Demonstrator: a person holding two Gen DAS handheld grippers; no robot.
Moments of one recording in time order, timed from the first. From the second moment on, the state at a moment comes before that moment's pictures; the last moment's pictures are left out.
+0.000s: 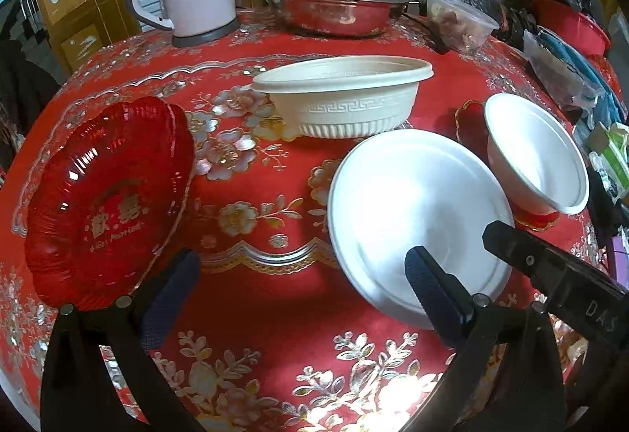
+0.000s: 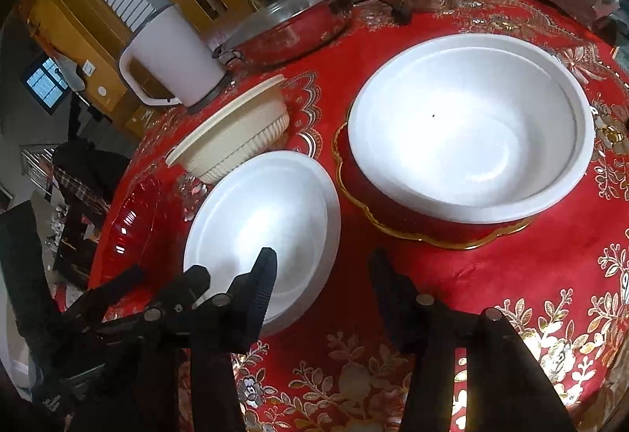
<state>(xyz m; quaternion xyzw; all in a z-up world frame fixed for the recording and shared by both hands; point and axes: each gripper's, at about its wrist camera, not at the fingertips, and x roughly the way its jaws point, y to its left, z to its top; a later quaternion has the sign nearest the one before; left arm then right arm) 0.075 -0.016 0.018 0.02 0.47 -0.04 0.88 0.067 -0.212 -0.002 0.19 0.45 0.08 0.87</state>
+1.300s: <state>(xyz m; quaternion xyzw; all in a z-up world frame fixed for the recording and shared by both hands) 0.079 0.231 0.003 -0.12 0.50 0.09 0.85 0.153 -0.002 -0.024 0.11 0.52 0.25 0.81</state>
